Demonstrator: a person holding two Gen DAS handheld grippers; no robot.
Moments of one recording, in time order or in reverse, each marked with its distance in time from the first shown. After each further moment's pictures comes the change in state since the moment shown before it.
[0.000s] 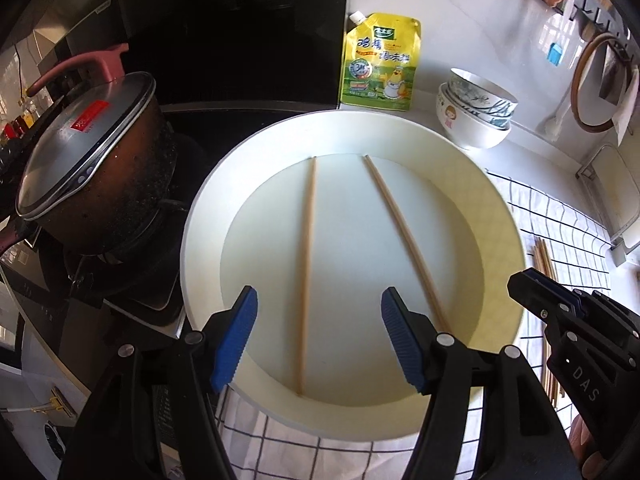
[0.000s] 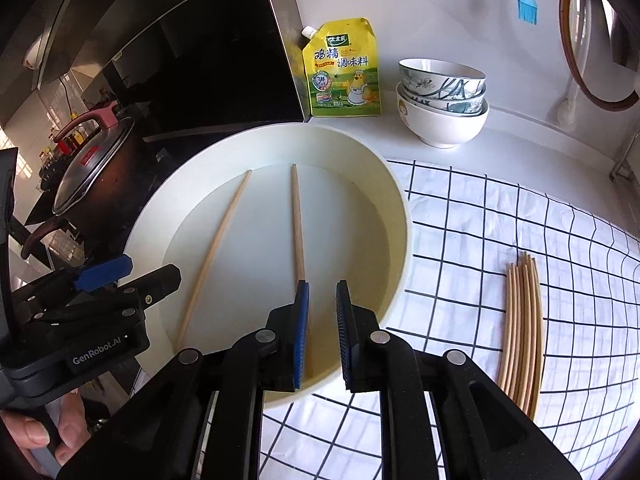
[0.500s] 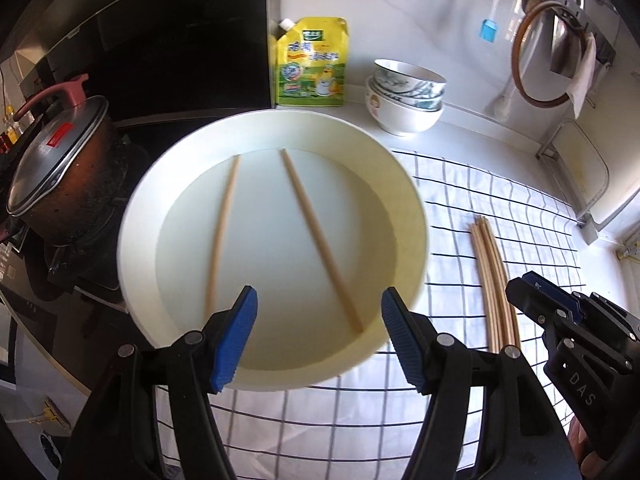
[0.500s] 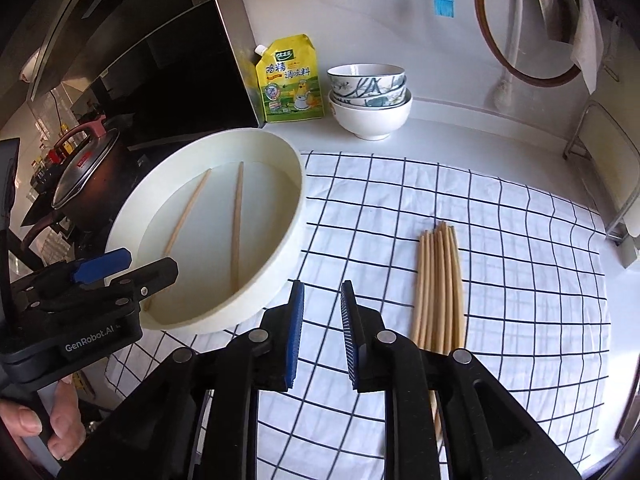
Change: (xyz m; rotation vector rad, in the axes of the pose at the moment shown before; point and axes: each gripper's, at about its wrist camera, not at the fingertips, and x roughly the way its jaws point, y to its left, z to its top) left arm -0.030 -0.080 -0.023 0.056 -0.012 -0.066; right arm -0.059 -0.068 -0.035 0.036 -0.027 -0.058
